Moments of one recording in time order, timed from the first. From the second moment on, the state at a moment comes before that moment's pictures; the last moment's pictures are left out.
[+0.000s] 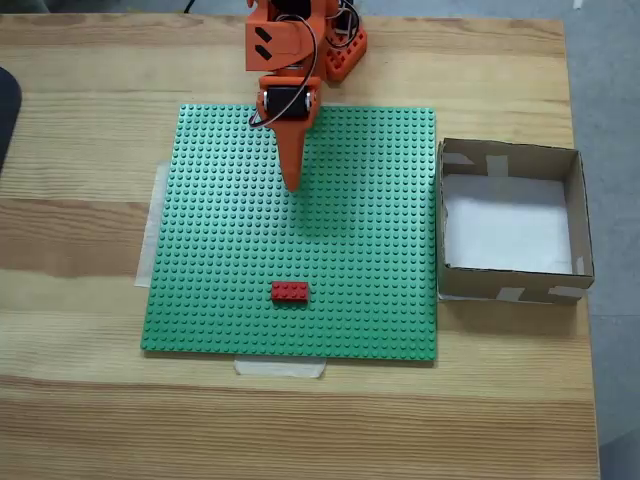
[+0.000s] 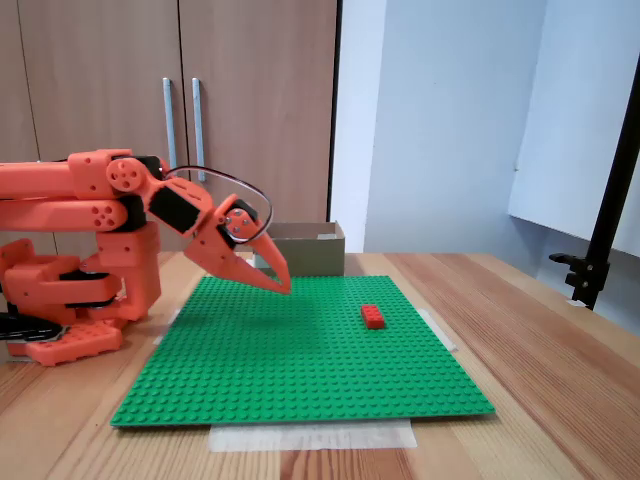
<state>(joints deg) -2.3 184.4 182.2 39.2 -2.6</state>
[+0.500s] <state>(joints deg) -2.3 184.4 182.2 39.2 -2.6</state>
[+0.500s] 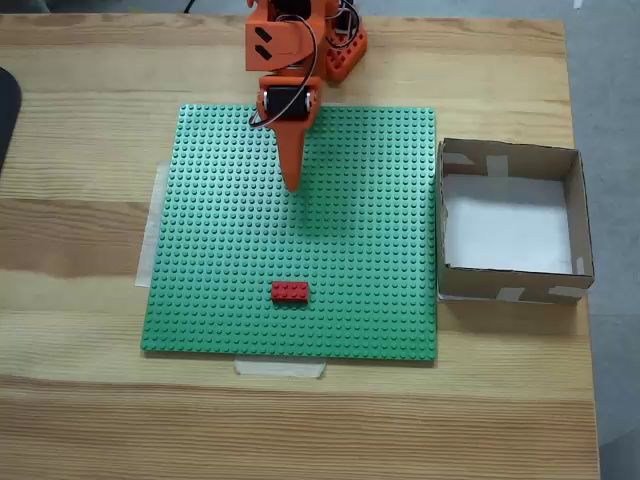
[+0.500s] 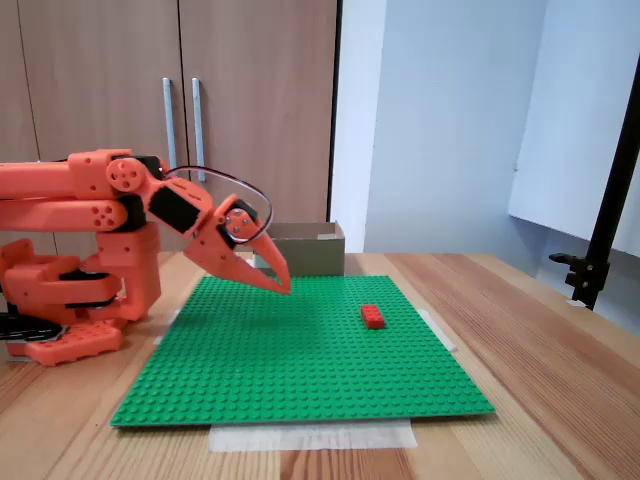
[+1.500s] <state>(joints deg) -1.3 142.5 145.7 42.1 -2.6</state>
